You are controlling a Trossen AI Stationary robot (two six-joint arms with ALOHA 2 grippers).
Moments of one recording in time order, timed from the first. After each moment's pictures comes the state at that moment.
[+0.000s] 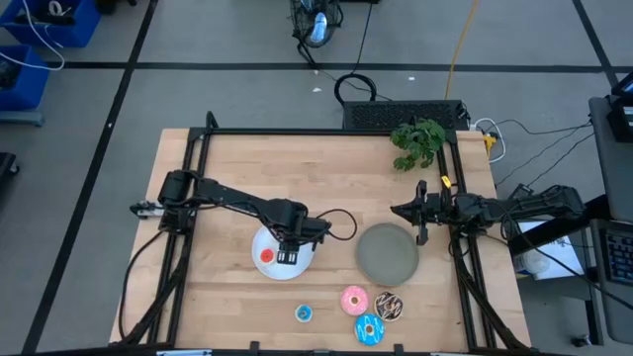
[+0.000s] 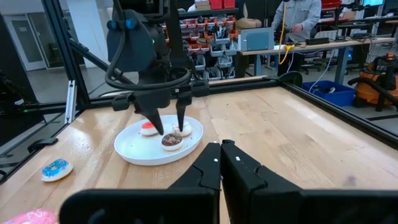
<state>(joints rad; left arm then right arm) -0.14 1.96 1.45 -1.01 -0.06 -0.03 0.13 0.26 0.02 0.21 0.23 0.11</state>
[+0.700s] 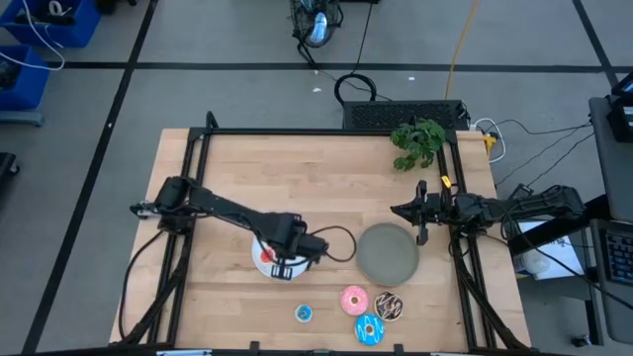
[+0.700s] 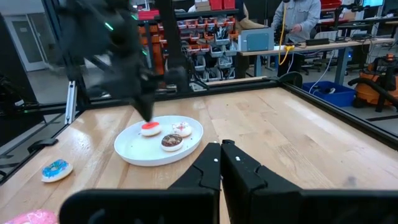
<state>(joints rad) -0.26 1.96 1.58 -1.17 -0.05 -0.12 0.13 0.26 0.02 0.21 0.23 0.11</state>
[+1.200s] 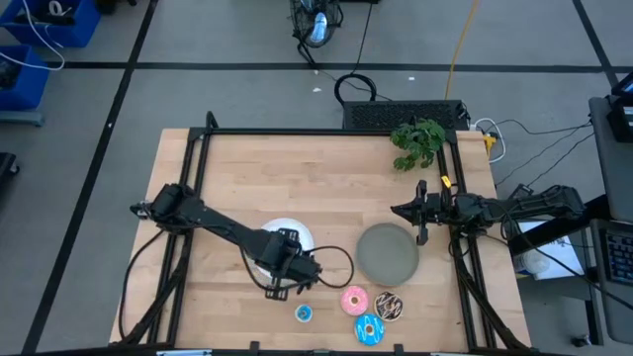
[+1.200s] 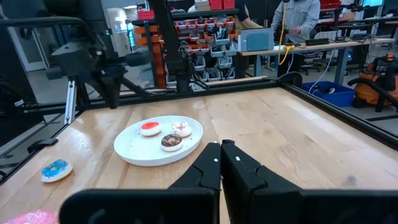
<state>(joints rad) -0.40 1.96 1.71 -1.25 -0.05 -0.25 0.13 0.26 0.02 0.21 0.23 0.11</state>
